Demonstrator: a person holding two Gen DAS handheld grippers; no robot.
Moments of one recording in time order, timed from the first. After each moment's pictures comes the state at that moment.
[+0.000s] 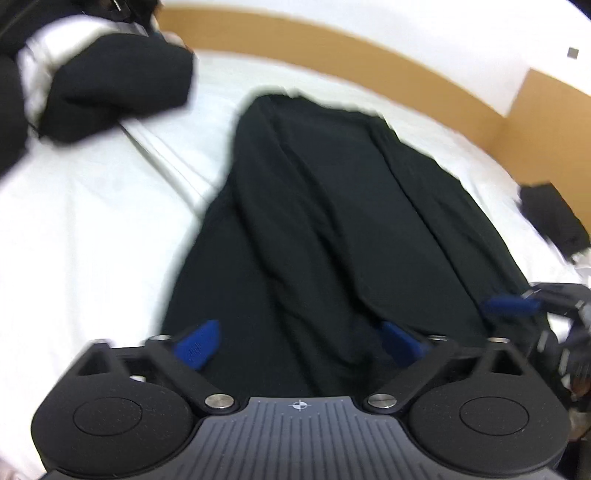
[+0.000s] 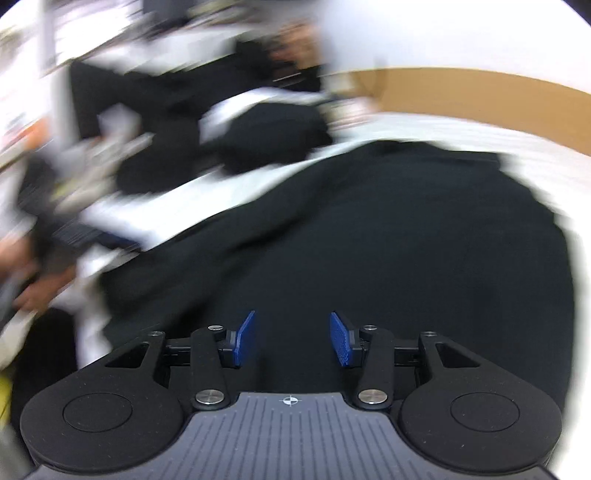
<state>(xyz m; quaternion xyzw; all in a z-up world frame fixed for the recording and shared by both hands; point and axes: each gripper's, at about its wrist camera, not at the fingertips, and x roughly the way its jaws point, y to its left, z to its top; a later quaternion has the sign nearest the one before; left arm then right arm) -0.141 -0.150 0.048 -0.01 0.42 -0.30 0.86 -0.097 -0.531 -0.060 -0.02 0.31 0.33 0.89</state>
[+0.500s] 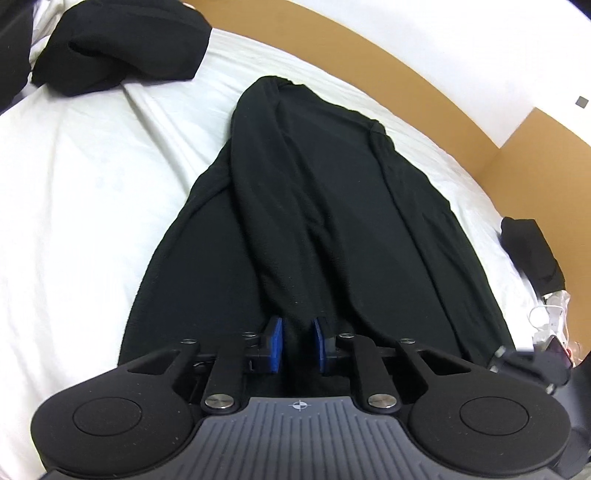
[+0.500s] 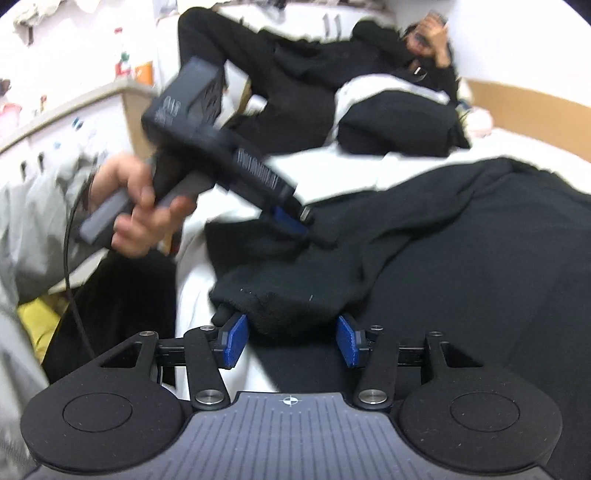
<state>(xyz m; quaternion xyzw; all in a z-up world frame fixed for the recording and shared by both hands) -0.129 -0.133 0.041 -0.11 0.43 -0.31 0.84 -0.115 -0.476 -0.066 -0.05 0.27 0.42 0.86</state>
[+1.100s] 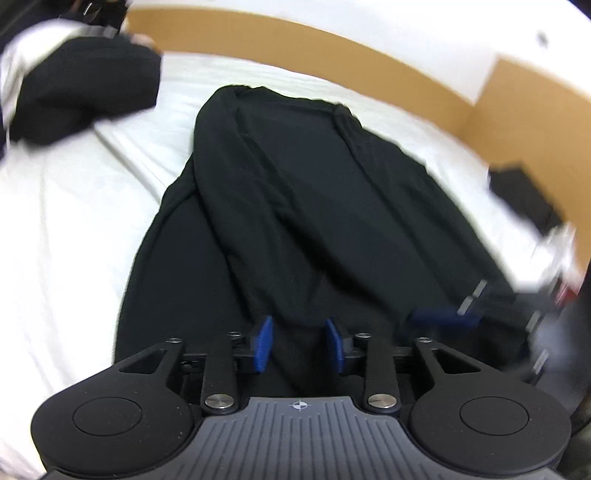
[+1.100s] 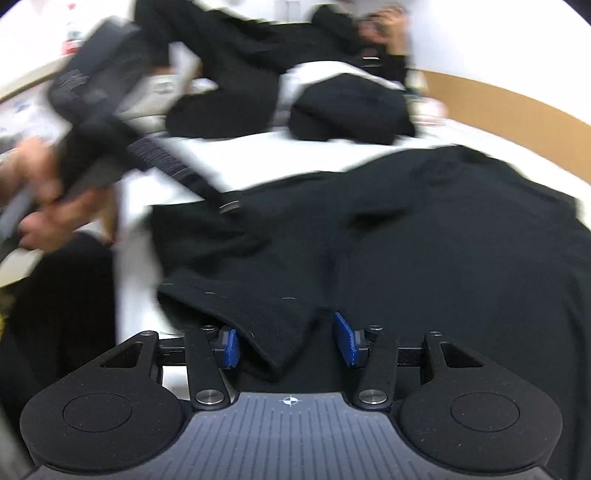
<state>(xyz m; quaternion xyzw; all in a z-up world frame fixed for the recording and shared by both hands) -0.185 -0.145 0.050 0.02 0.39 -0.33 0.86 -0.105 -0.451 -0.087 -0.08 0.30 0.30 0.90</state>
